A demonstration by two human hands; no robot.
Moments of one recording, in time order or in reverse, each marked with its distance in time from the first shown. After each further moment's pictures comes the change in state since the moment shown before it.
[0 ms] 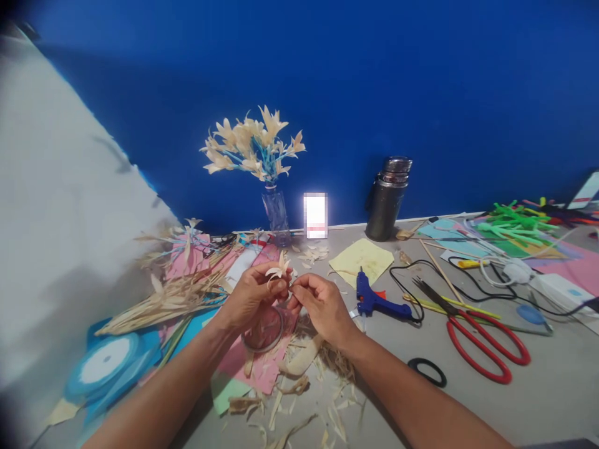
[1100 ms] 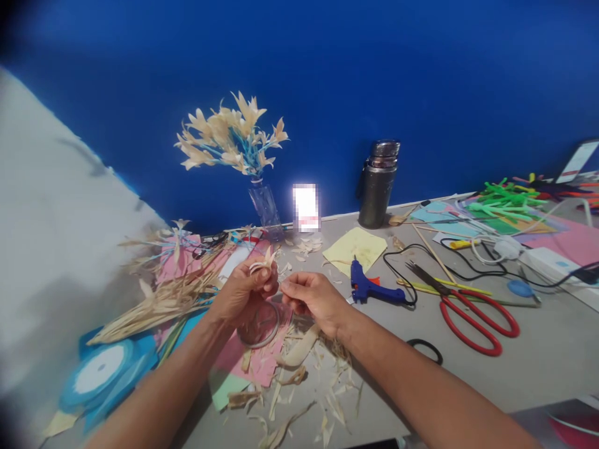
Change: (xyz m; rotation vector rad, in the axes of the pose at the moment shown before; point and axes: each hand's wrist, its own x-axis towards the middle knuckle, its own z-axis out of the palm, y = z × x) left_hand 0.005 -0.004 -0.005 -0.072 0.019 -0.042; right_hand 0.002 -0.006 -0.003 0.324 -0.082 0.412
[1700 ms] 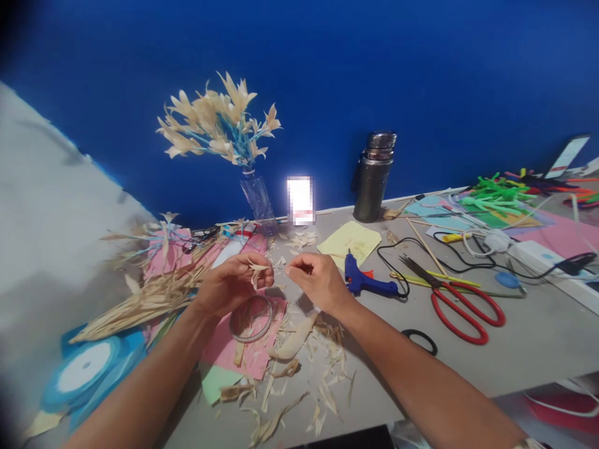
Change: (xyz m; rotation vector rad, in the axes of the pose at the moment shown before) left_hand 0.006 0.013 -0.016 -0.040 -0.146 -0.156; right_hand -0.001 -0.017 -0.017 -0.683 0.276 -0.486
